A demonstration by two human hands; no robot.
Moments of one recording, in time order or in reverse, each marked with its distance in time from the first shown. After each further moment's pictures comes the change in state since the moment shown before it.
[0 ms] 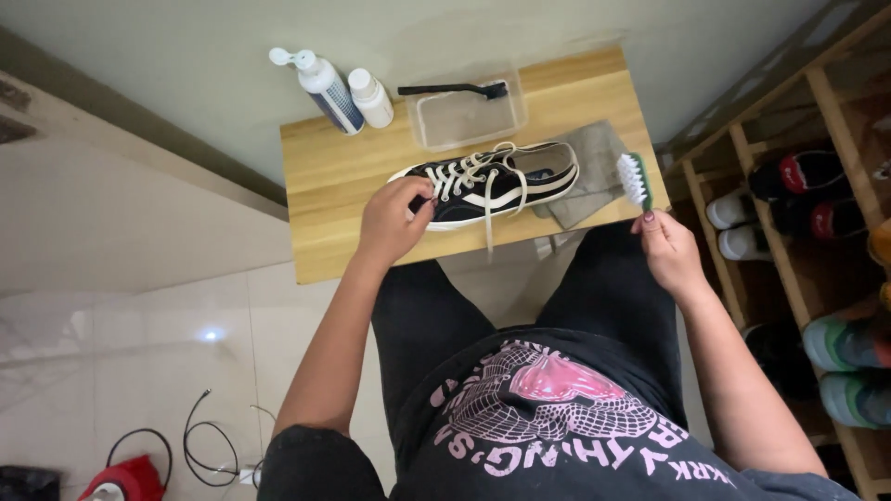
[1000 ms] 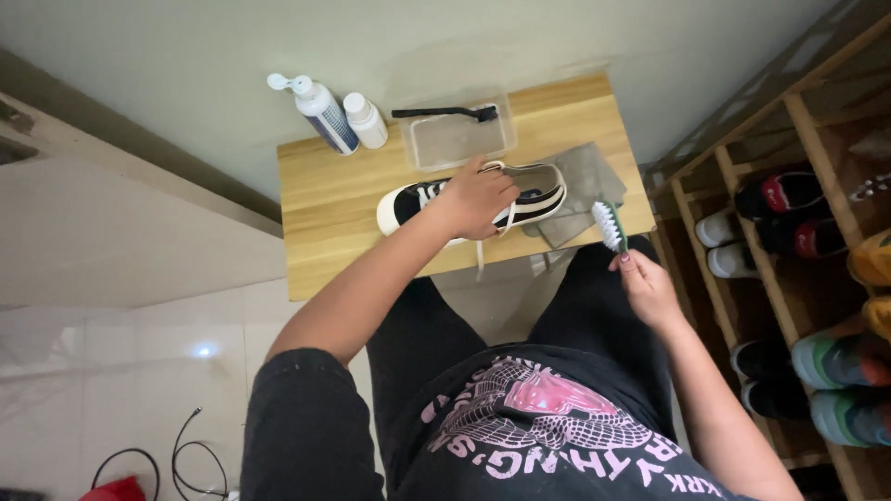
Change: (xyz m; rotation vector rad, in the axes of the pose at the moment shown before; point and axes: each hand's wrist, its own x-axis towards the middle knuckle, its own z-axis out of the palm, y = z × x) left_hand 0.095 0.038 0.109 0.691 -0.695 0.546; right_hand -0.019 0.034 0.015 0.062 -0.072 0.073
